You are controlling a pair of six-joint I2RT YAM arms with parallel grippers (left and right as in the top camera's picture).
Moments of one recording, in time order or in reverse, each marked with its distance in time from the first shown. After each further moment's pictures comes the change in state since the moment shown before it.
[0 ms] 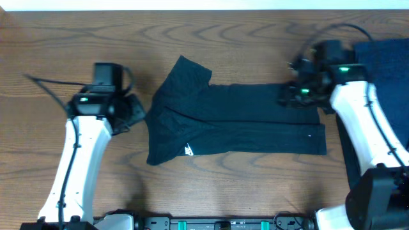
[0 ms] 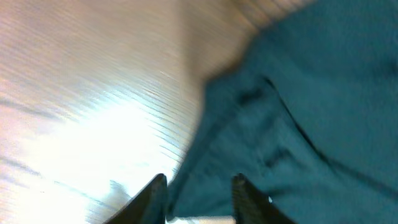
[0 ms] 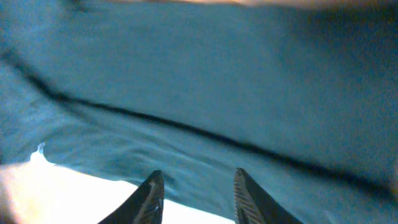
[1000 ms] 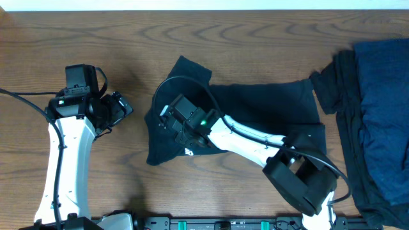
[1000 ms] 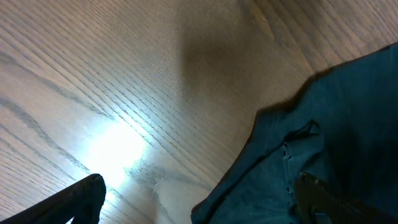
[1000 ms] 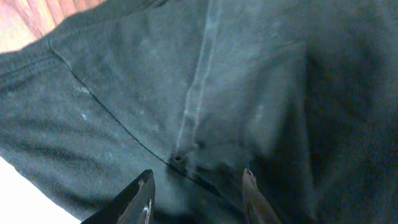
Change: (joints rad) left arm 0.145 0.000 0.000 -0.011 -0.044 -0.013; right arm 0.789 0.377 0.000 0.541 0.246 -0.218
